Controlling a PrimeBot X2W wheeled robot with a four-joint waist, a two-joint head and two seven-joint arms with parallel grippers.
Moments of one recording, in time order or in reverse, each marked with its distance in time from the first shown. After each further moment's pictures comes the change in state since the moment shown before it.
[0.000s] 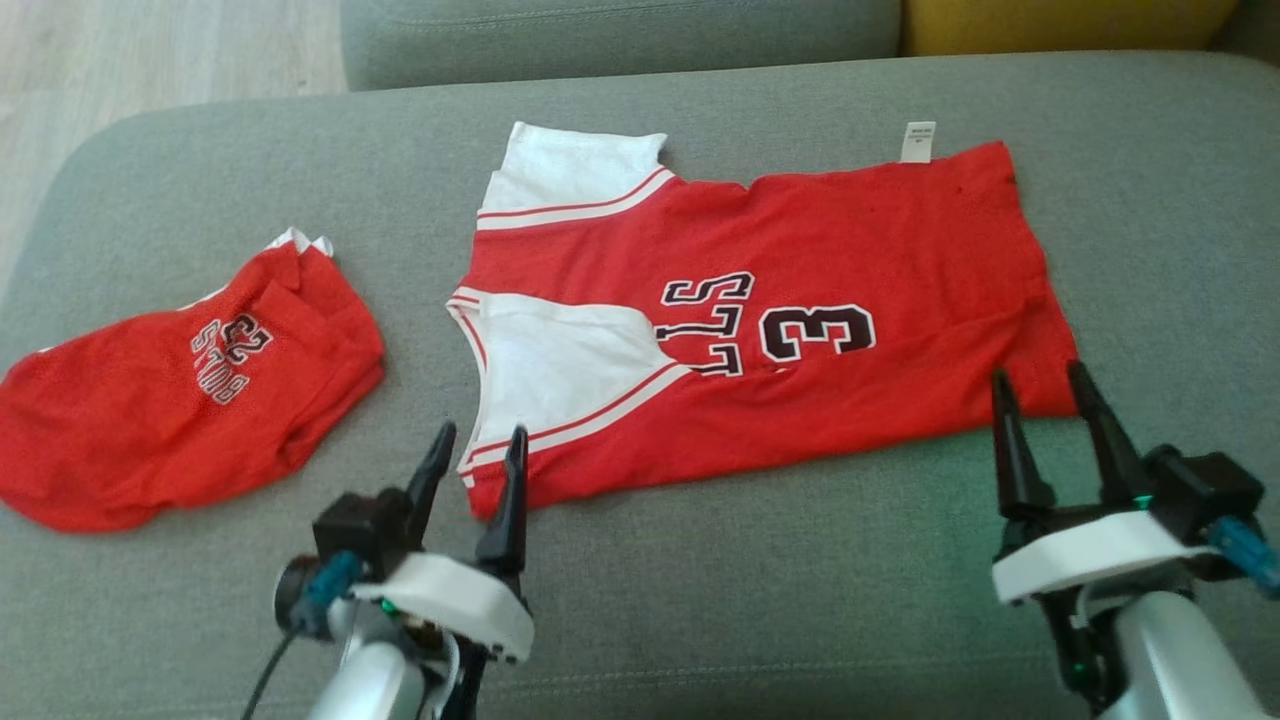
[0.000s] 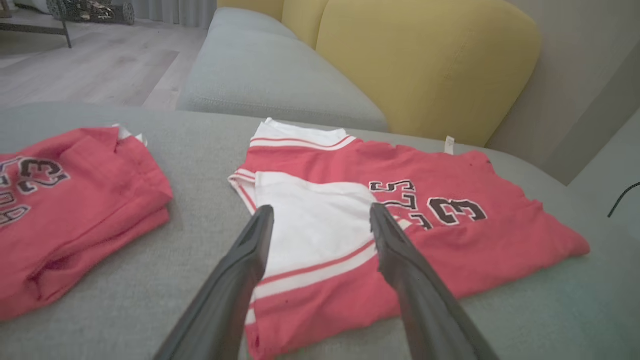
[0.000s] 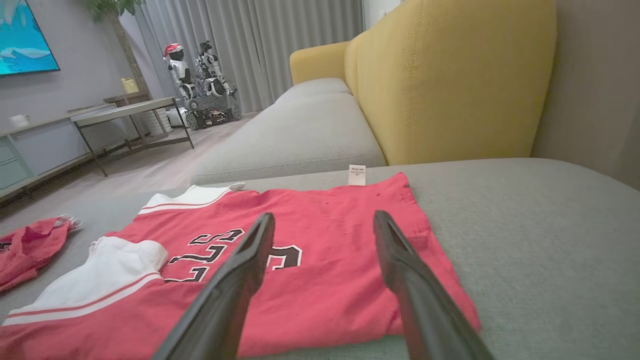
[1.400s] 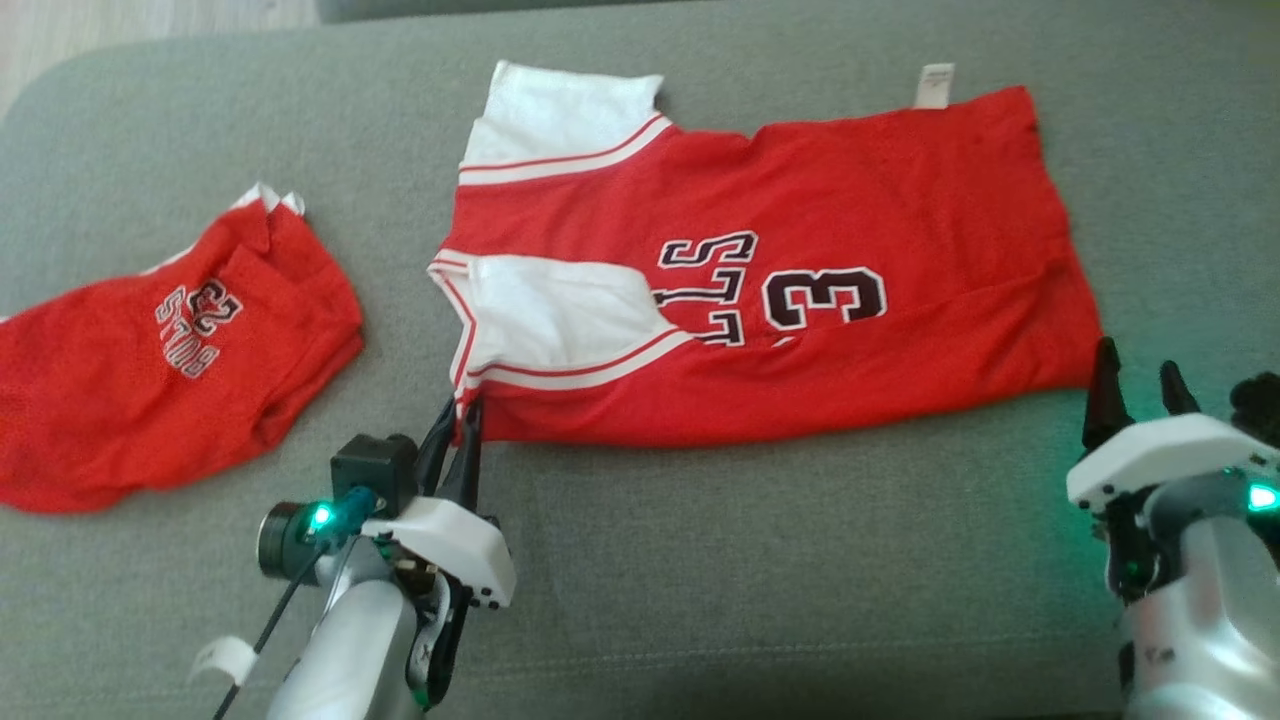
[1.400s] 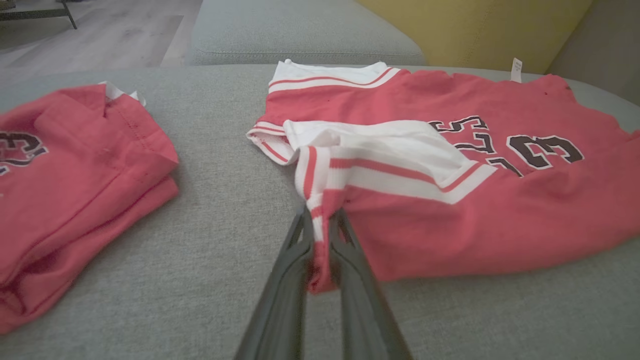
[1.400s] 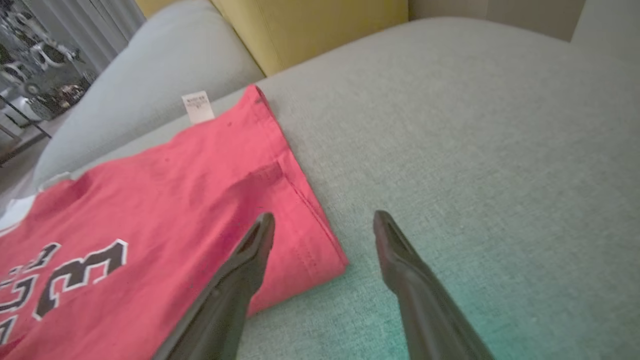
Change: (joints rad) left arm -0.147 -0.036 0.060 0.263 0.151 -0.023 -0.006; right arm -0.281 0.103 -0.389 0.388 -0.061 0.000 0.195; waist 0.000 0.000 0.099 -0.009
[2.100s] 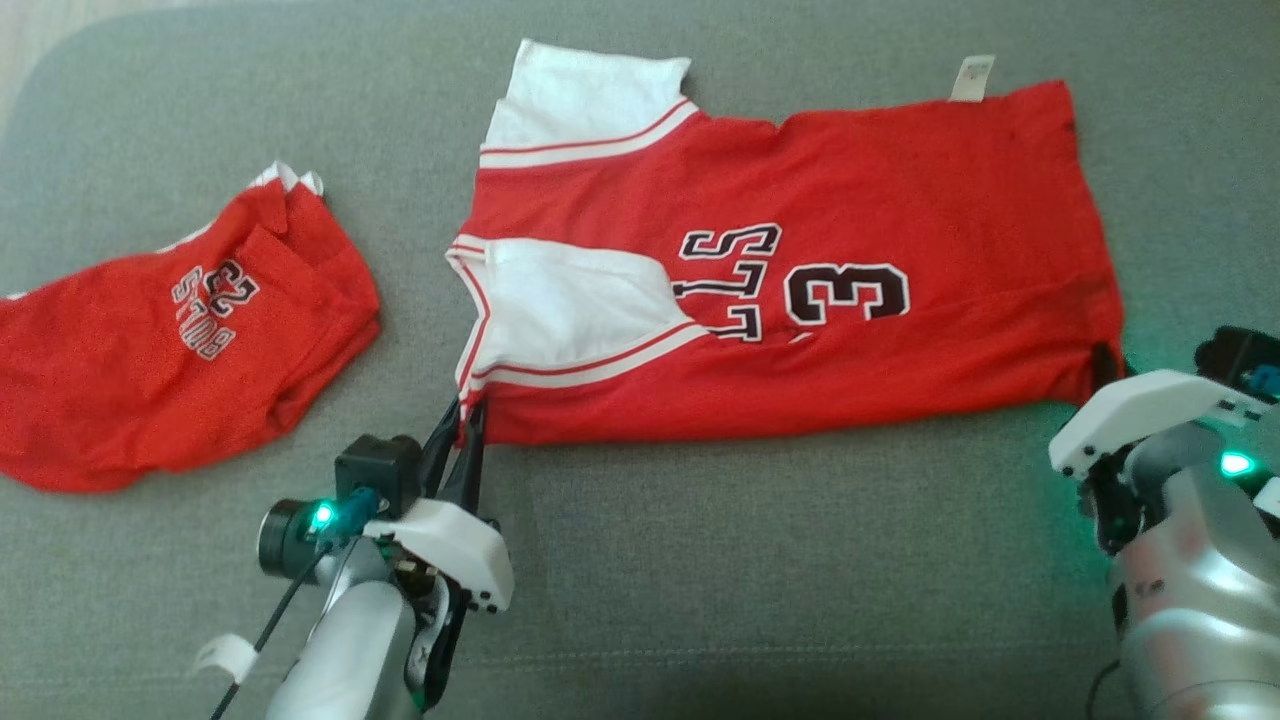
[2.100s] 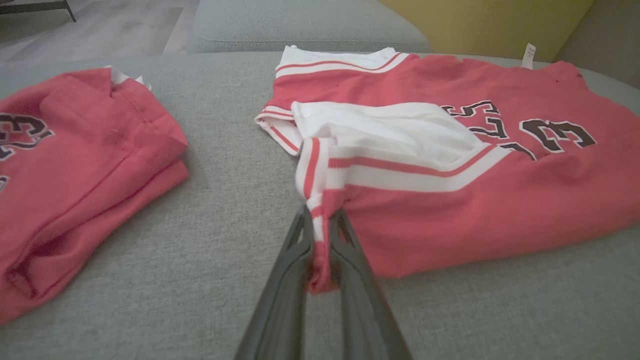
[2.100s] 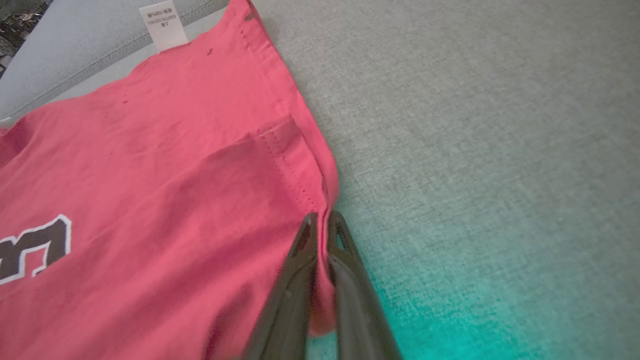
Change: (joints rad) left arm -0.003 0.002 0.003 0.009 0.025 -0.021 0.000; right arm -0.209 -0.040 -0.060 0.343 -0.122 0.000 0.024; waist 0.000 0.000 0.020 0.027
